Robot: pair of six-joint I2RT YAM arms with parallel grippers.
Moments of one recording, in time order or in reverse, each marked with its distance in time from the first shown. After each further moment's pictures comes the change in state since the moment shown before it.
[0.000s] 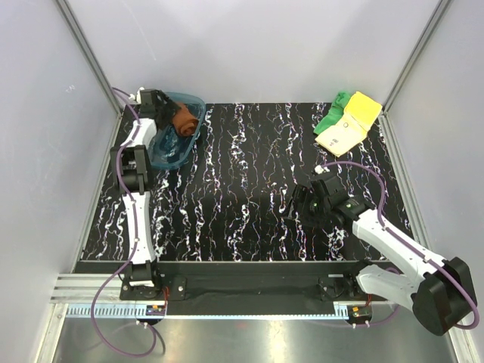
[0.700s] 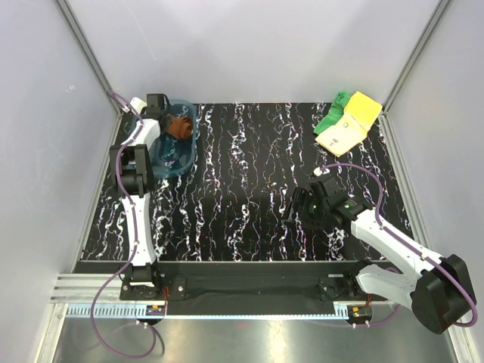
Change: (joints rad) left arm -0.039 -0.123 -0.166 -0.124 -0.413 -0.148; right arm 0.000 0.016 -0.024 0.009 0.000 -0.015
